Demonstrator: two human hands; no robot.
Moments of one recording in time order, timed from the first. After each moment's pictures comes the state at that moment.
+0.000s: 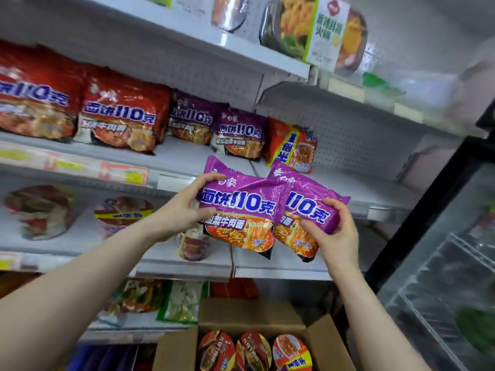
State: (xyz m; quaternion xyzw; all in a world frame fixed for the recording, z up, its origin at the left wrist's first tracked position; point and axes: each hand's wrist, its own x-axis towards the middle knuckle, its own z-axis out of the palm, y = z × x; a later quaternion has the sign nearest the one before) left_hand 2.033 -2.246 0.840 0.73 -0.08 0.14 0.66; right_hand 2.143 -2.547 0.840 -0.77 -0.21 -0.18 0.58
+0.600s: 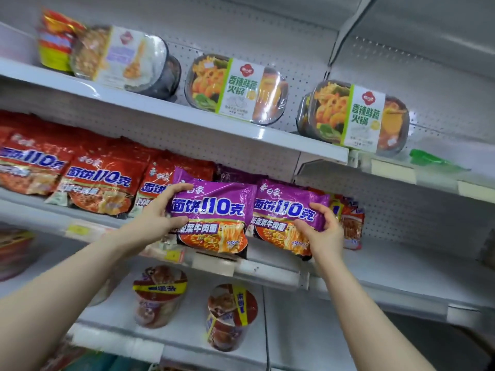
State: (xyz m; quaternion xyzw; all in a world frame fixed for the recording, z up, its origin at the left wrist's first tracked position) left_hand 2.017 -2.123 0.923 0.74 0.05 0.31 0.59; right_hand 2.236 -2.390 0.933 -0.70 -0.29 -0.15 0.64
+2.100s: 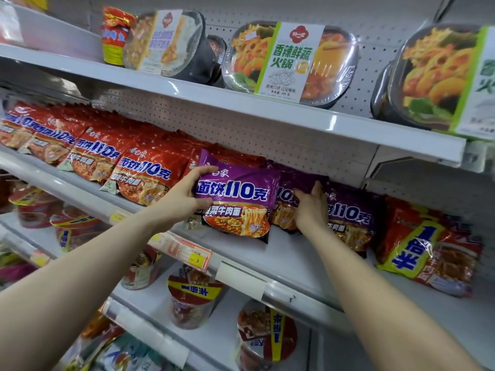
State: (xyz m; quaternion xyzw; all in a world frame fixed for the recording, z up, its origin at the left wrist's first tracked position) left_hand 2.066 -2.078 0.936 0.73 0.16 0.35 0.57; right_hand 2.338 -2.196 0.940 -0.88 -0.40 -0.15 0.23
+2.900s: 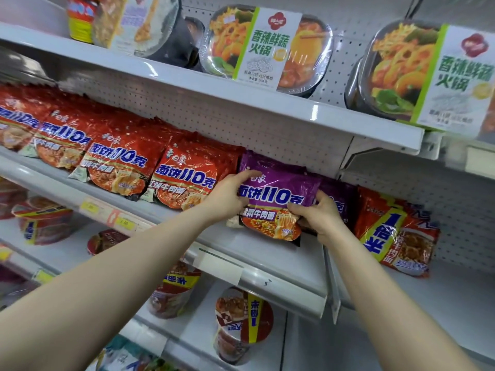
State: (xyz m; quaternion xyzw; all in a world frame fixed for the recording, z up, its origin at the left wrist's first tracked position) left_hand 2.168 -2.134 0.936 0.85 0.13 0.34 0.38; right_hand 2.333 -2.287 0.950 -0.72 -0.33 0.11 0.60
